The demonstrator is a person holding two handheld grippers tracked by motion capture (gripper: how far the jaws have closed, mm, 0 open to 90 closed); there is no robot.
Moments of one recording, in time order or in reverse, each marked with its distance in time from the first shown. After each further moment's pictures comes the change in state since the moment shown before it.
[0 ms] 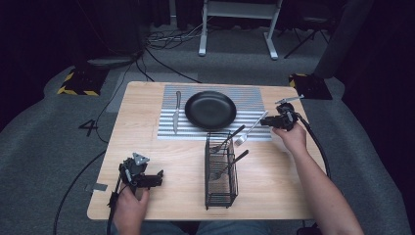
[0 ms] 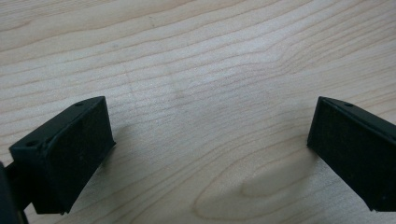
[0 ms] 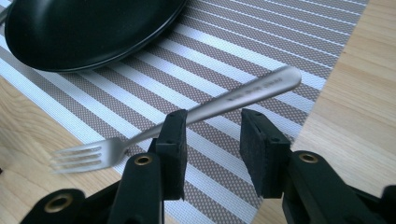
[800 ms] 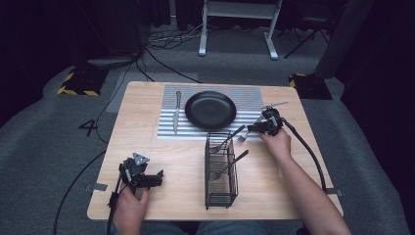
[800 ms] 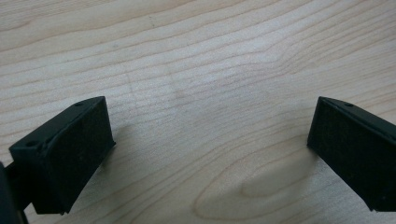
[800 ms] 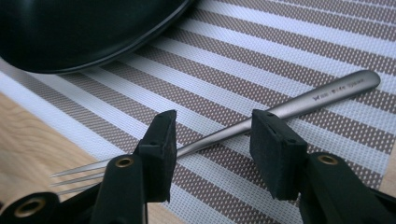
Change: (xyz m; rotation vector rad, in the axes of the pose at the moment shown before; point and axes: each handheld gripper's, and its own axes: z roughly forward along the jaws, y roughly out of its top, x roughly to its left) left arm 0.000 0.000 0.000 0.000 0.000 0.000; right arm 0.033 -0.005 0.039 0.048 -0.020 0.090
